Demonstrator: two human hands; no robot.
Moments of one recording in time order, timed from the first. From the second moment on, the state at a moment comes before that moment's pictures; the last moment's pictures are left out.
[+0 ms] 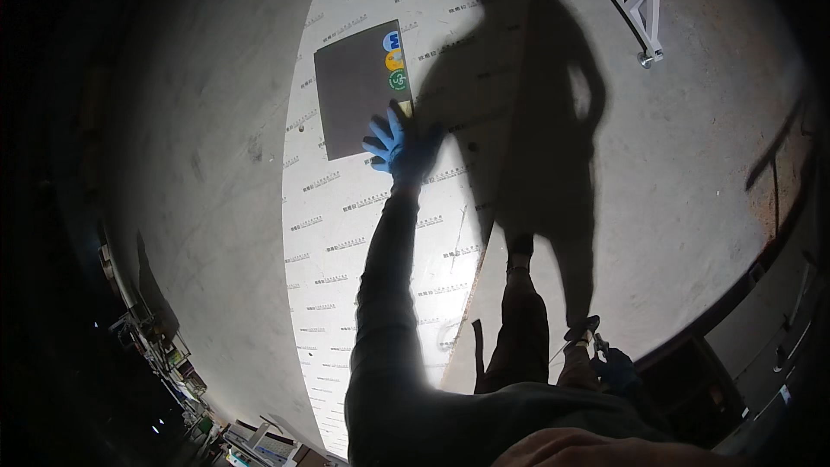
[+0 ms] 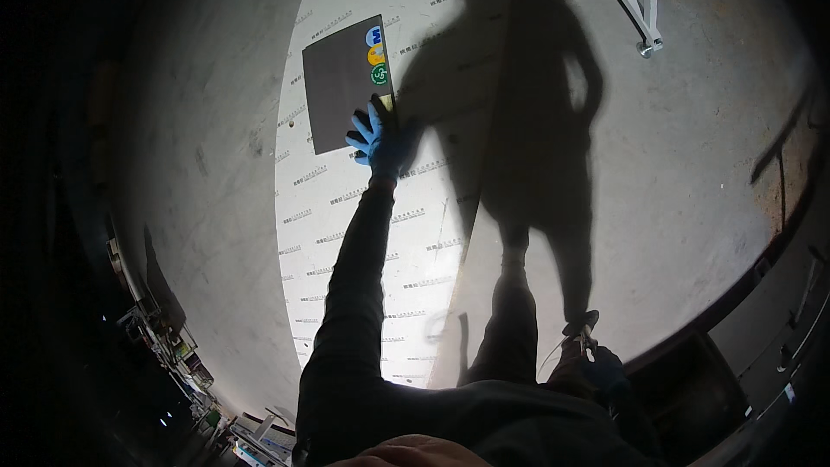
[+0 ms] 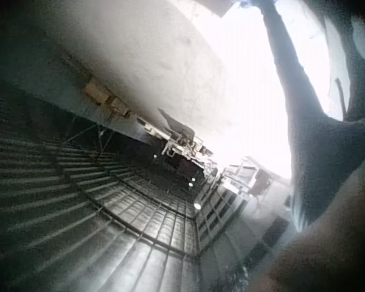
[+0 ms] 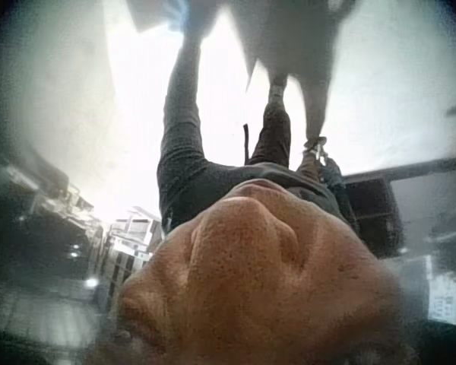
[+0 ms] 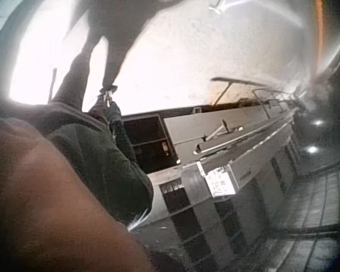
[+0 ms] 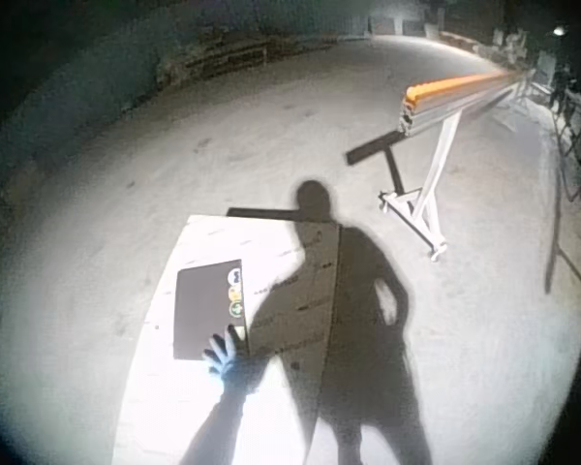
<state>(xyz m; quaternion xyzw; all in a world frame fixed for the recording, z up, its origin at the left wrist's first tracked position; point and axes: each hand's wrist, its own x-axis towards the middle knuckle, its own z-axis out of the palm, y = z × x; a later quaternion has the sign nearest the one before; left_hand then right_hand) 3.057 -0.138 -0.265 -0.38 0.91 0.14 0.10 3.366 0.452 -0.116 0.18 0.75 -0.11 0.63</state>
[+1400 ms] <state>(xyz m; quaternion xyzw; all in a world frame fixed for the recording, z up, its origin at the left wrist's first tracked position) 3.428 0.829 -0.060 0.24 0.77 0.40 0.43 3.840 0.985 0.080 0.65 0.70 -0.29 0.10</state>
